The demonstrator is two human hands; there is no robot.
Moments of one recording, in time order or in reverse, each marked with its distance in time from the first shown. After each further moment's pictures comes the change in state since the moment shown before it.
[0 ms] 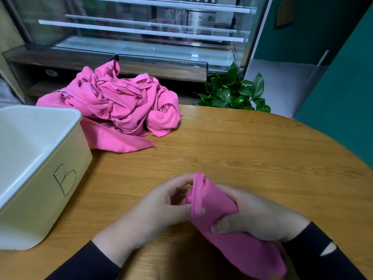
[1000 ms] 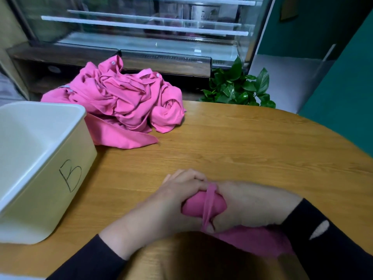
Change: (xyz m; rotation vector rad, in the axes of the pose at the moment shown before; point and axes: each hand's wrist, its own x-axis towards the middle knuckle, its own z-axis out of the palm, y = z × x) left_hand 0.011 -0.021 -0.011 0.752 -0.044 0.320; right_hand 0.027 -0.020 0.000 -0.518 -0.112 0.130
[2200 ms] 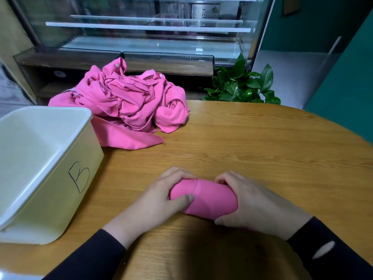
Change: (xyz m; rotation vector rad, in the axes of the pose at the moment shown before) left_hand -0.015 -0.032 -0.011 -0.136 0.040 -0.230; right_hand 0.008 0.034 0.032 -0.106 0.329 -0.002
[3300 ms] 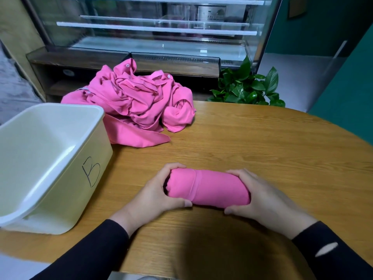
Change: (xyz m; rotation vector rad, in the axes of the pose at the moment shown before) left_hand -0.014 -0.023 -0.009 -0.165 0.117 -0.181; right_hand -0.008 0.012 0.007 0.050 0.146 -0.010
